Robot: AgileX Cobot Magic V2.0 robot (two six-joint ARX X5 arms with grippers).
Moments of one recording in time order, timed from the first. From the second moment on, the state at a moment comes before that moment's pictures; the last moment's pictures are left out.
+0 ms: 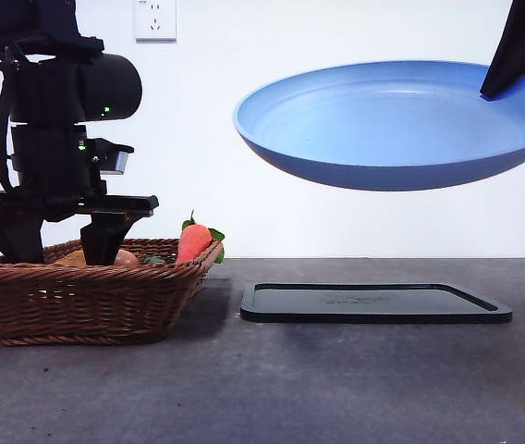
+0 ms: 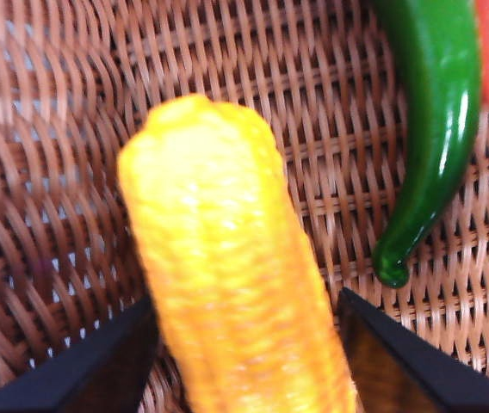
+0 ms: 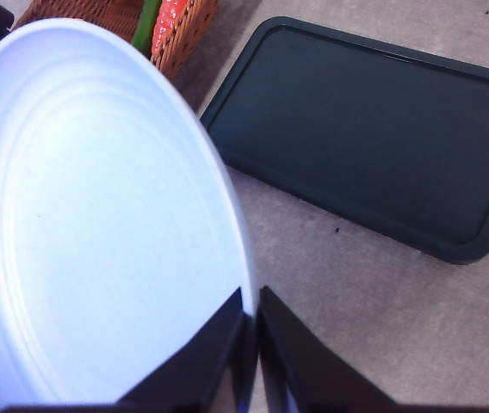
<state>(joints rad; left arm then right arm) -0.39 1.78 1.24 -0.71 -0.13 -0.22 0.24 1.03 0.98 -0.77 -0.41 -0.01</state>
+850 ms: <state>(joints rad) -0.55 1.39 1.25 -0.69 0.05 -0.32 0.25 1.20 0.98 -0.69 -0.47 0.07</state>
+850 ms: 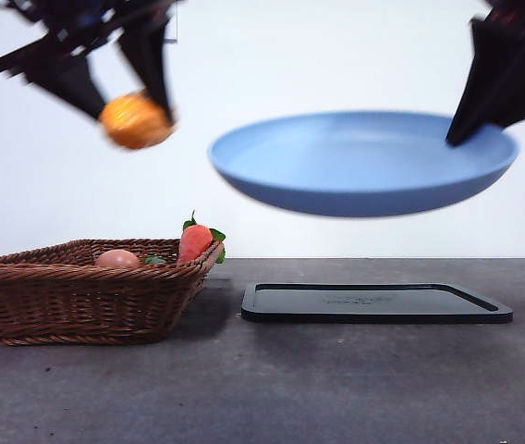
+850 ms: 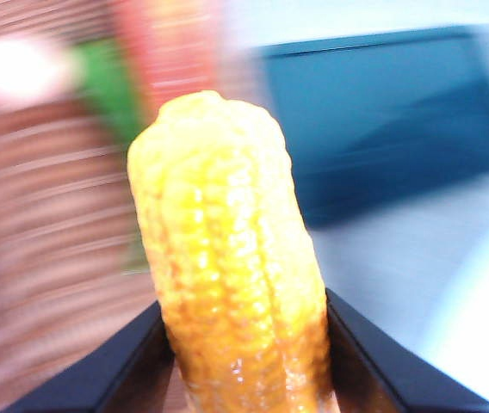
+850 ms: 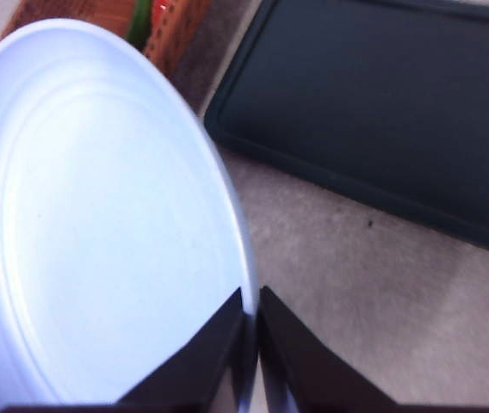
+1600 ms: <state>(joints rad) -0.84 1.63 1.25 -0.55 0.06 -0.28 0.29 1.39 0.98 -0.59 -0.54 0.19</state>
